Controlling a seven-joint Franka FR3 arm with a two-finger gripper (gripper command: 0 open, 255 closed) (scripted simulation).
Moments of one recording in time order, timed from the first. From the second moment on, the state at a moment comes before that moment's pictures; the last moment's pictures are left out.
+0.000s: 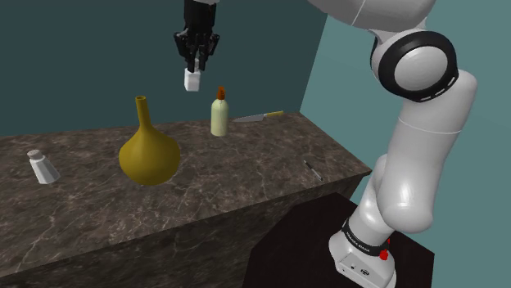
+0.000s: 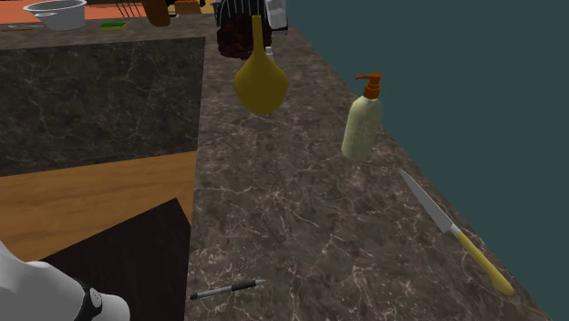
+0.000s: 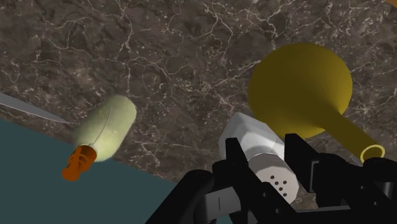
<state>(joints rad) 0.33 0.18 0.05 -1.26 -0.06 1.58 0.26</state>
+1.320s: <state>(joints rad) 0.32 0.11 0.05 -1.63 -0.05 1.87 0.26</state>
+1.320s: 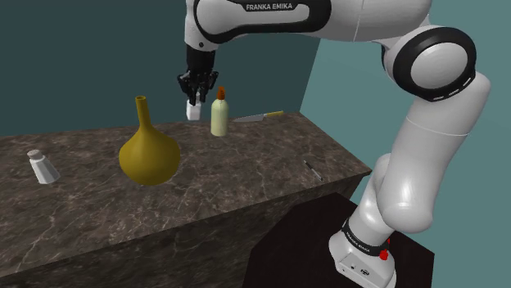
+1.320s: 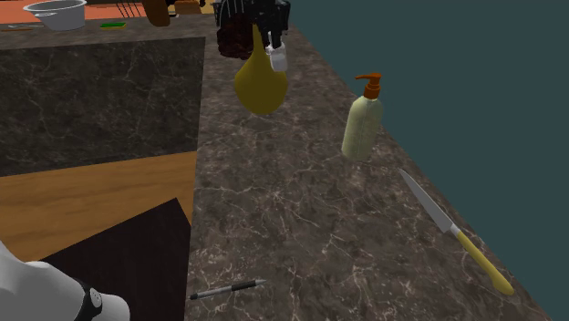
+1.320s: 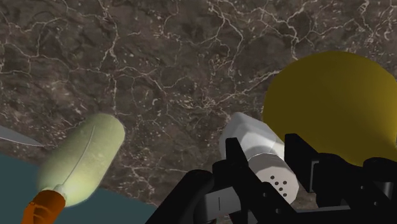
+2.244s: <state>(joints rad) 0.32 0.12 0.05 -1.80 -0.06 2.06 0.28</state>
